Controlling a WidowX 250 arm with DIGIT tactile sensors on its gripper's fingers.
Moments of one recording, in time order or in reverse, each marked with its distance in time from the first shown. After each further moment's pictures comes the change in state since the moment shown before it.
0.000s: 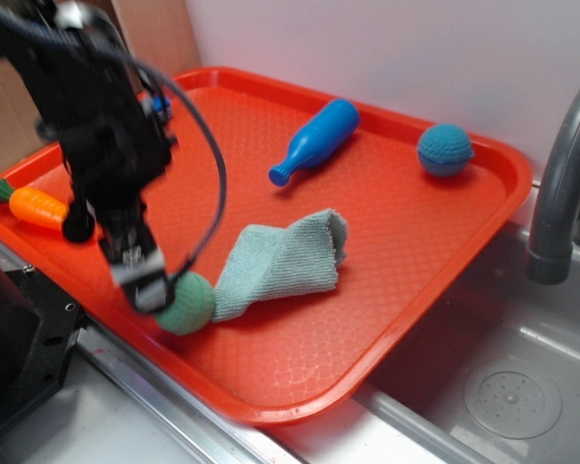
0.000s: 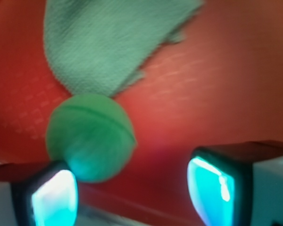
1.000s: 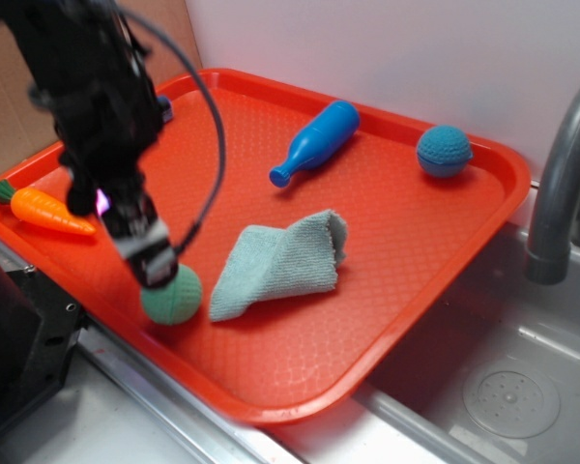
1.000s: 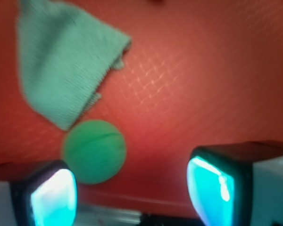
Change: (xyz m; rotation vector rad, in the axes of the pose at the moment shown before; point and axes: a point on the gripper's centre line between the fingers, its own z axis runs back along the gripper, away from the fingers) arm -0.003 0.005 -0.014 0.029 0.069 0.108
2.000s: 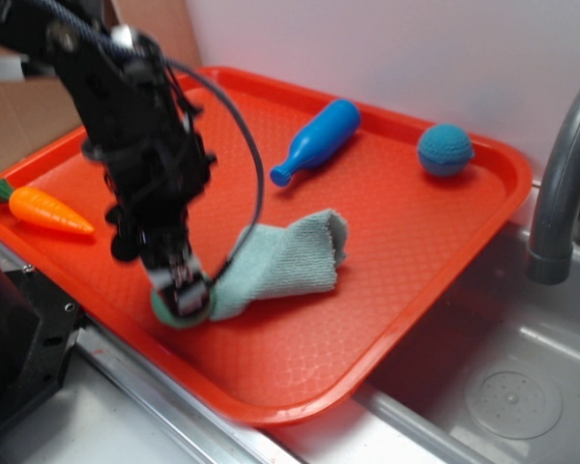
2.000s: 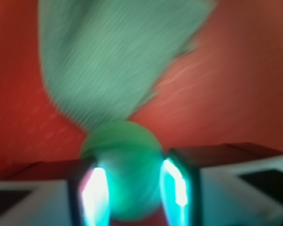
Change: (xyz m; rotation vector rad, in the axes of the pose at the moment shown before) arm 0.019 -0.008 -0.001 -0.018 -0.027 0.003
